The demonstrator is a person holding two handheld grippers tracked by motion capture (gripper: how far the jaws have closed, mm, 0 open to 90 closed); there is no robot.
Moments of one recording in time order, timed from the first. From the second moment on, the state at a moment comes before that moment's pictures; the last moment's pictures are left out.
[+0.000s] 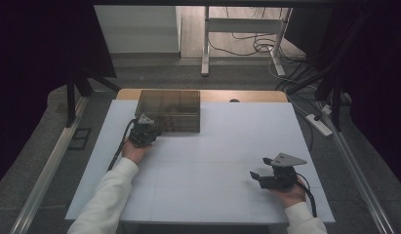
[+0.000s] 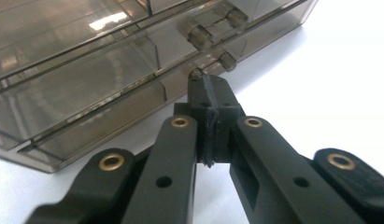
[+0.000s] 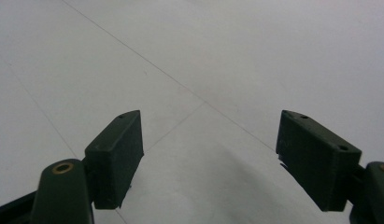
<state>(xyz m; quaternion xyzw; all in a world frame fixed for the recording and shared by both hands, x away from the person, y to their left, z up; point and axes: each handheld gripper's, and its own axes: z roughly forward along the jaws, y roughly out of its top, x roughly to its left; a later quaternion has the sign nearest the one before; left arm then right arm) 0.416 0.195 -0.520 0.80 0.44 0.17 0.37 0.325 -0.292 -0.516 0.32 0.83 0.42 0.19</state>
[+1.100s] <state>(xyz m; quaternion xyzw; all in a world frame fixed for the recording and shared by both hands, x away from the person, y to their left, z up) 0.289 0.209 -0.503 0.79 0.44 0.14 0.41 0.312 -0.296 -0.504 0.29 0.81 0.46 0.21</state>
